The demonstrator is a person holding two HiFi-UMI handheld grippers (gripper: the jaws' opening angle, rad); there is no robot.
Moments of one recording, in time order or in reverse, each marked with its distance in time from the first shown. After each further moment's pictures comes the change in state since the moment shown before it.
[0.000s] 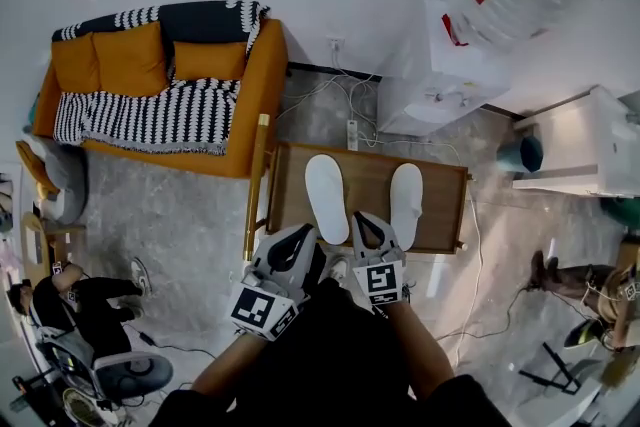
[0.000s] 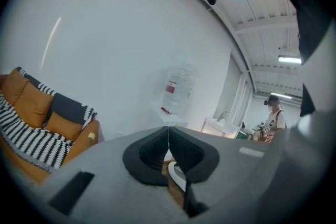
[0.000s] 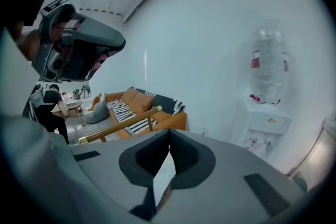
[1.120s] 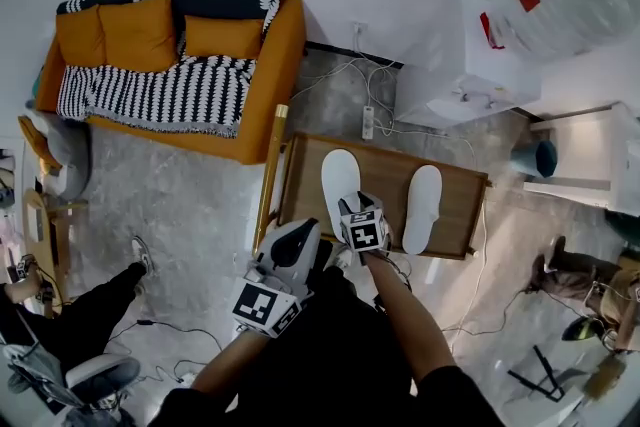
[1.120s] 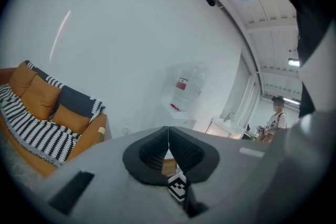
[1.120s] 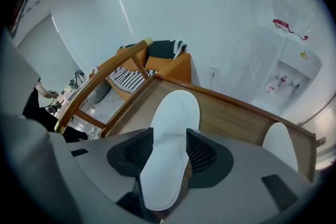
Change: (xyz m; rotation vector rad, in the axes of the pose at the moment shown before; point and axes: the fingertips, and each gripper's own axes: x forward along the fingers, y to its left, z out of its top) left arm 0.010 0.052 -0.011 -0.066 0.037 0.061; right arm 0.129 0.022 -0.144 0.196 0.597 0.081
